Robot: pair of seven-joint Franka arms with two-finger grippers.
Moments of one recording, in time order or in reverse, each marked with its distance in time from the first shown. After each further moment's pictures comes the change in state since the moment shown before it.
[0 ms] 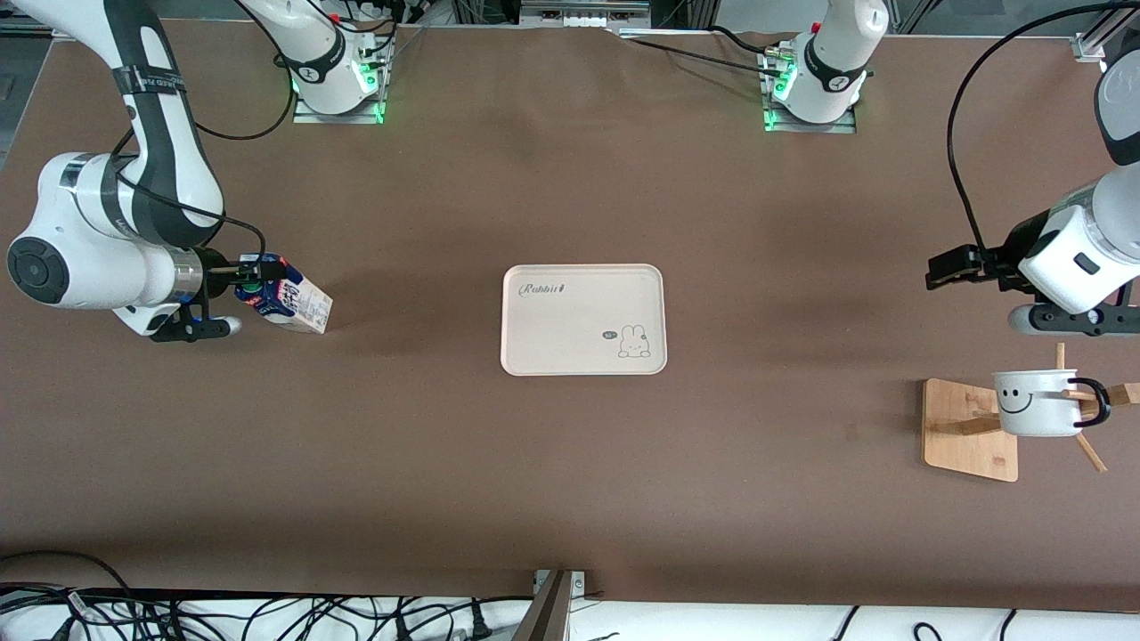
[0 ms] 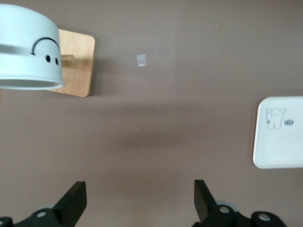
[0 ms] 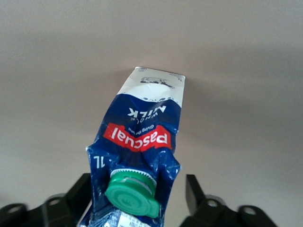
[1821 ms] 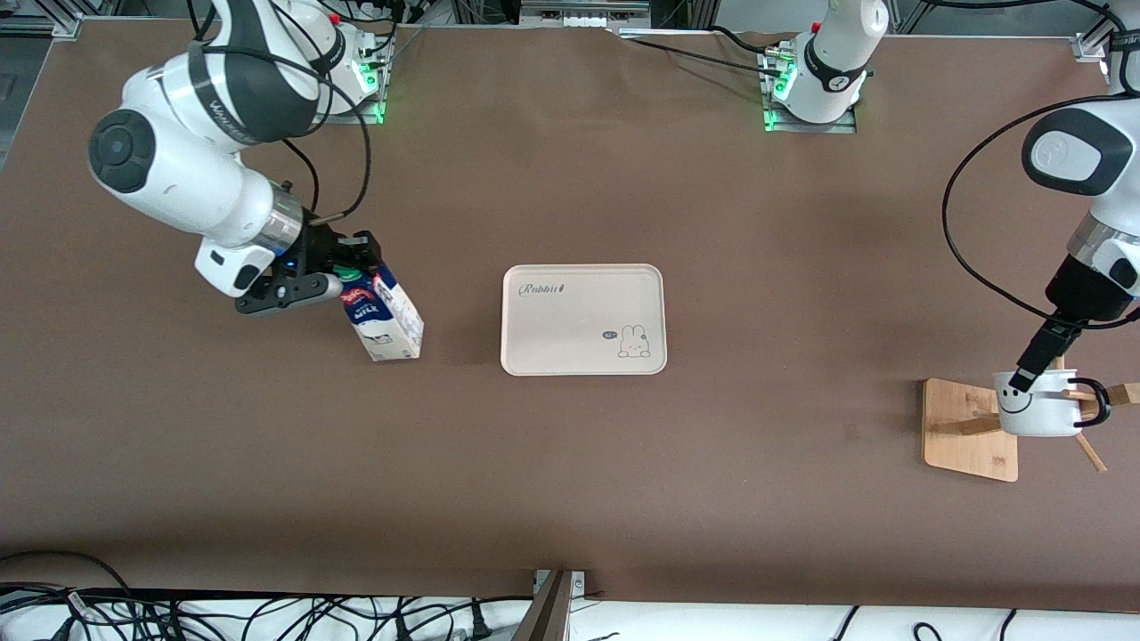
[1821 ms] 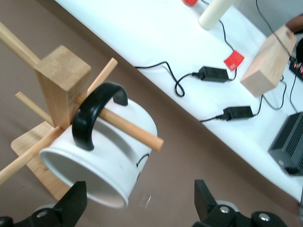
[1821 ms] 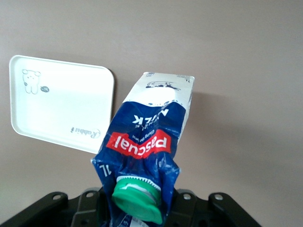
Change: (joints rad) left arm 0.161 -0.099 0.001 -0.620 -0.307 1.208 -0.231; right arm 0.058 -0.146 0.308 0.046 0.101 0.187 0.235
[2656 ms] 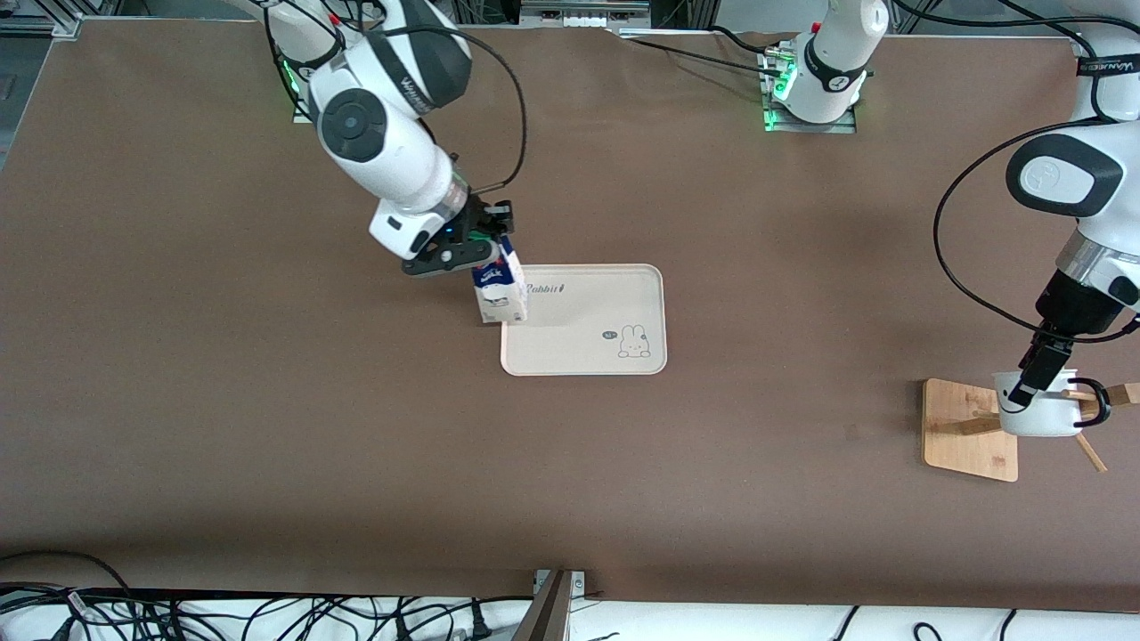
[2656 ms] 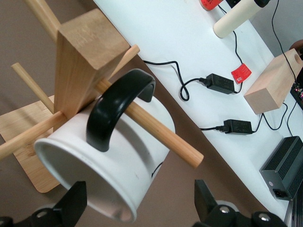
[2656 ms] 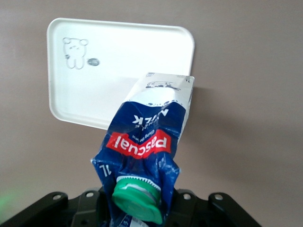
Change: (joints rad) left arm 0.000 0.054 -0.002 0.003 -0.158 0.032 -0.001; right arm 0.314 0.118 0.007 0.043 0.001 0.087 0.298
